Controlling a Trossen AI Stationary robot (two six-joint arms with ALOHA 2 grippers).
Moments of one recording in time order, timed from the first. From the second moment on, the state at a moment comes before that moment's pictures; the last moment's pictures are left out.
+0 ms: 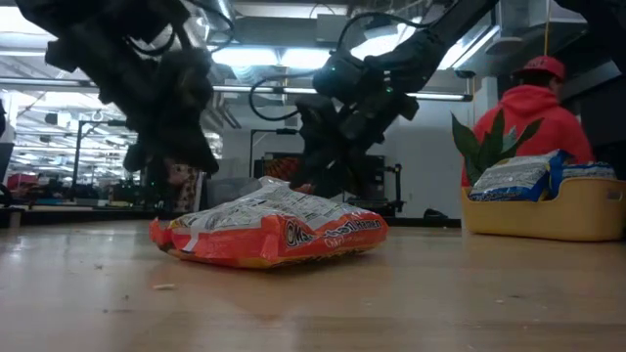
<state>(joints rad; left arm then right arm) -0.11 1.22 0.48 0.03 -0.21 -0.93 -0.24 1.98 1.23 -0.11 -0.41 0.55</state>
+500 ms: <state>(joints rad) -0.11 1.47 0.48 0.16 -0.25 -0.88 -0.23 1.98 1.23 -0.17 -0.27 0.57</state>
